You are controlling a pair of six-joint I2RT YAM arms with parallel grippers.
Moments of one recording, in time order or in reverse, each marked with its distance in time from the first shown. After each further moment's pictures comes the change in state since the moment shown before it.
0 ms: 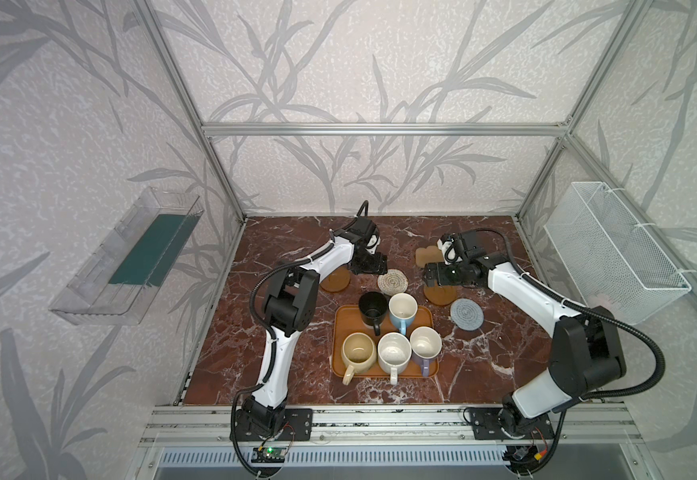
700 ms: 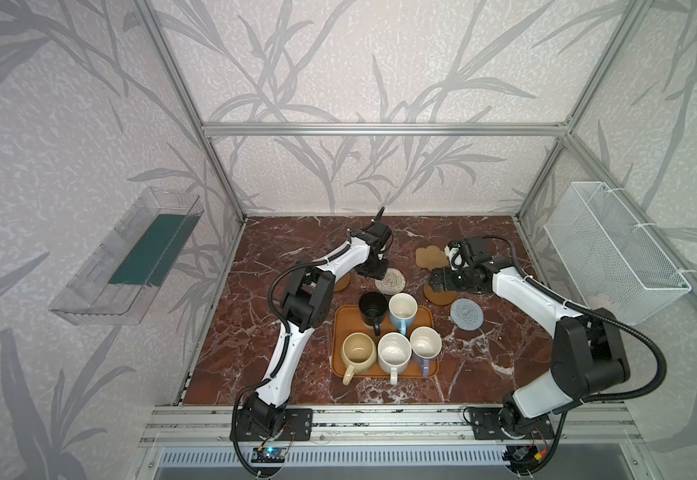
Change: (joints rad) left arm -0.047 0.136 0.177 -0.169 -0.290 0.043; right arm -0.044 -0.018 -0.067 0.012 -0.005 0.000
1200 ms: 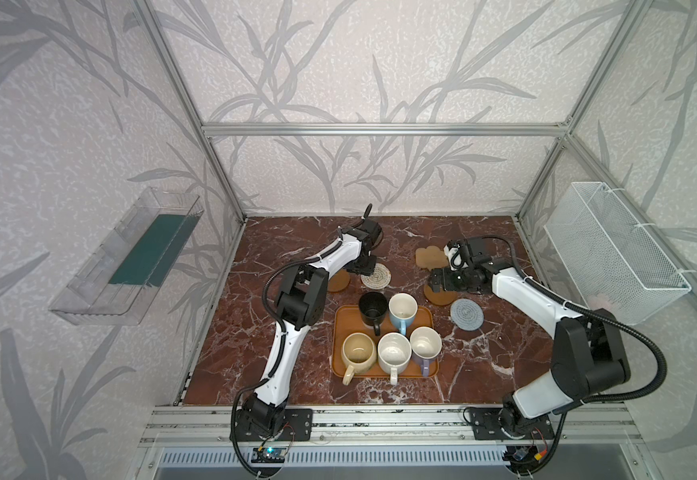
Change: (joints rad) left arm 0.055 -0.024 -0.026 -0.035 -0.099 -0.047; right arm 0.000 -0.001 -0.005 0.014 -0.003 0.000
